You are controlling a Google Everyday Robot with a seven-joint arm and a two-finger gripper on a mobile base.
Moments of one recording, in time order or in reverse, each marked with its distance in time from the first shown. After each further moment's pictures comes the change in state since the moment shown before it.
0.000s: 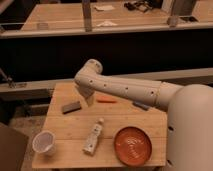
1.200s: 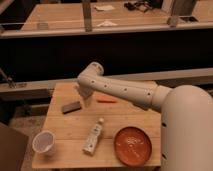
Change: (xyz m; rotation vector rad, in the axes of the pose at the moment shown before) arm 0.000 -0.010 0.032 0.030 -0.074 0.070
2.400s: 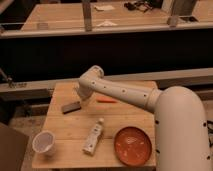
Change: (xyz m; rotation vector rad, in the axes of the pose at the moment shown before) arm -0.005 -0.005 0.037 0.014 -0.073 0.066
